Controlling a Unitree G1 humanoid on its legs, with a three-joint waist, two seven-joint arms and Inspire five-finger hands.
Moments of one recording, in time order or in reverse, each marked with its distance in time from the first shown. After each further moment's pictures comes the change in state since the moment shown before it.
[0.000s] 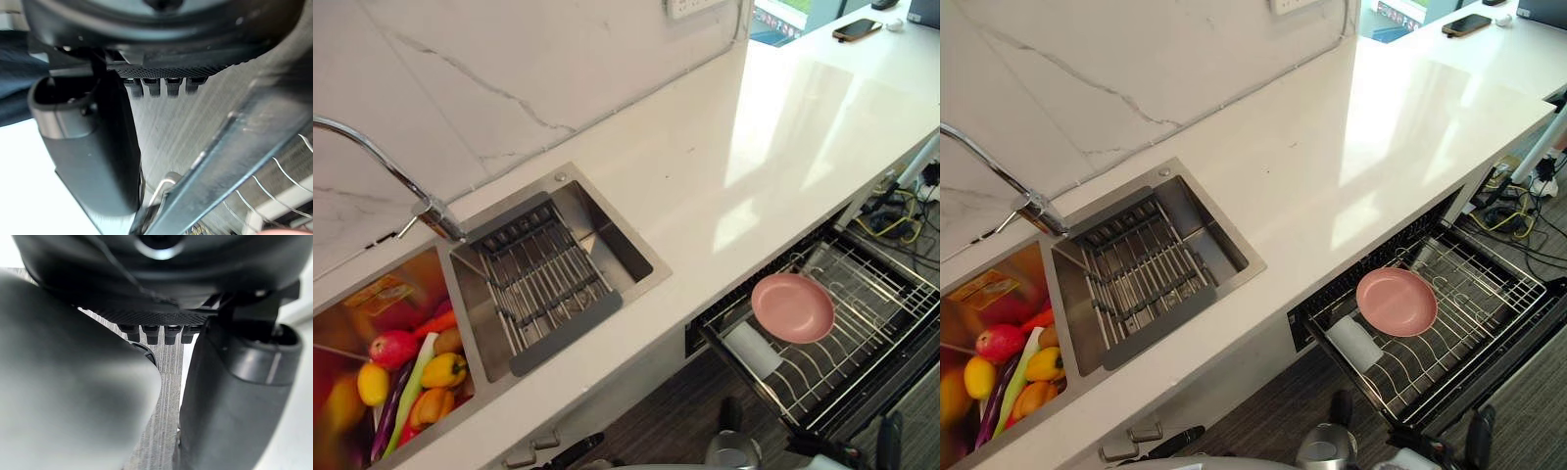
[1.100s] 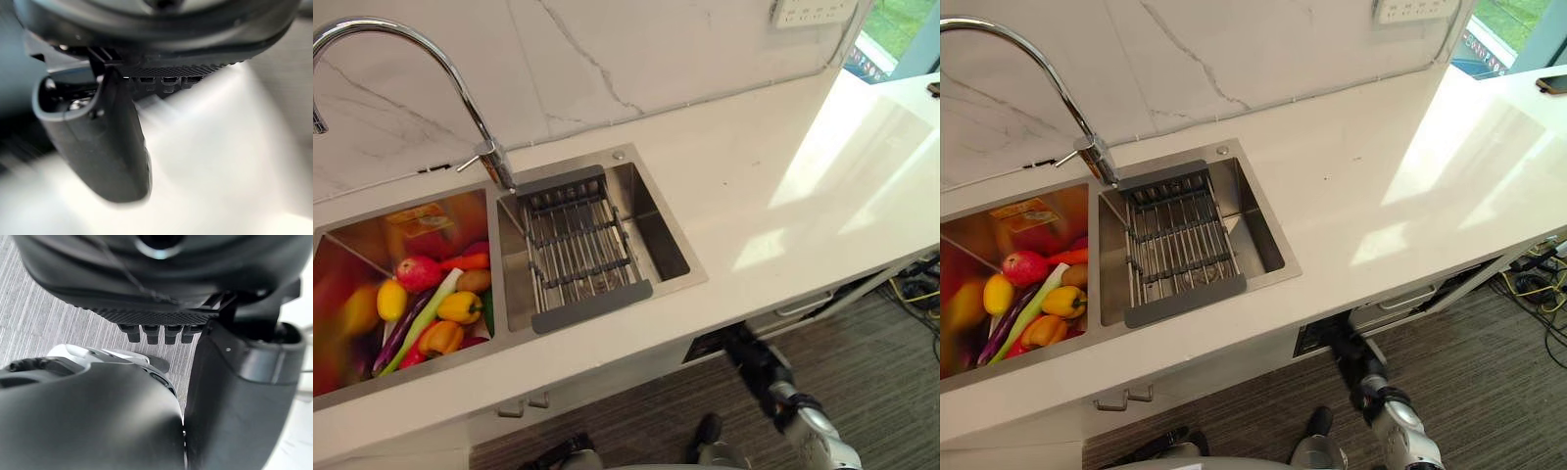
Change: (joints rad) left arm 0.016 0.078 -0.049 0.011 0.089 -0.072 -0.059; right arm -0.039 -0.432 0.979 0.064 -0.542 0.603 0.610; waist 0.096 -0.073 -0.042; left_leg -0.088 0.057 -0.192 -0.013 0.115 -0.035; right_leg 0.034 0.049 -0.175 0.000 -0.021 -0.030
